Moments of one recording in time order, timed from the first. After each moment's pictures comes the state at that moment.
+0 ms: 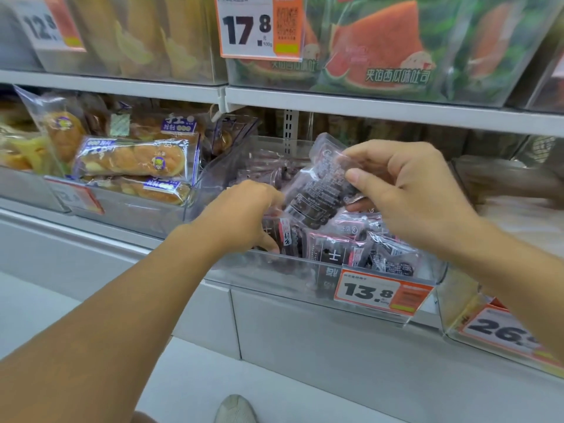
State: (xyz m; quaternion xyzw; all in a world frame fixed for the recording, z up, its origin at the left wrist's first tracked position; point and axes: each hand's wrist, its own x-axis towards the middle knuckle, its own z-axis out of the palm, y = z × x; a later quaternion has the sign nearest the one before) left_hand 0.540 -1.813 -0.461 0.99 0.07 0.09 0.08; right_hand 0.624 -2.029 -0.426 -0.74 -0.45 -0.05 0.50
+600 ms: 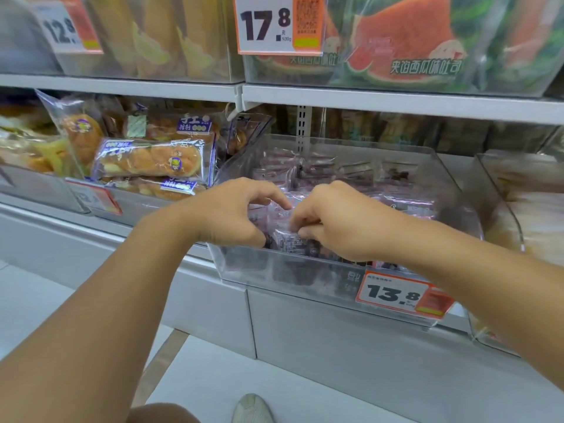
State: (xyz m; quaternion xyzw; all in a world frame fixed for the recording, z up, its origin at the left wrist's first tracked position) left_hand 0.511 -1.779 -0.445 0.96 0.05 0.00 0.28; right_hand 0.606 -1.961 -0.439 -0.83 -0.55 0.04 0.13
